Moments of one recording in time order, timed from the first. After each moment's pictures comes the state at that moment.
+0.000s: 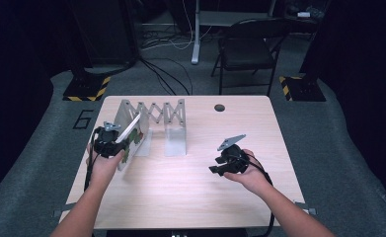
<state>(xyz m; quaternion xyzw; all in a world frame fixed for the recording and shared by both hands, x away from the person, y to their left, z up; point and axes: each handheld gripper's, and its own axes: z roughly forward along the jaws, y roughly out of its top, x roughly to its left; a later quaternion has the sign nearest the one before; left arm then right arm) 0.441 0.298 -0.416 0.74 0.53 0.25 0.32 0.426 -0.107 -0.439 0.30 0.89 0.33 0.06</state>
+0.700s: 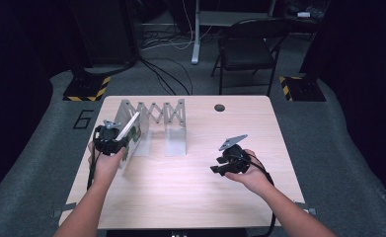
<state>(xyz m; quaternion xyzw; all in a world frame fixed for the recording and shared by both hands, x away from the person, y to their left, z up) 0.450 0.298 -0.420 0.73 0.55 0.26 0.31 0.427 -0.111 -0.440 0.30 0.89 0.33 0.07</state>
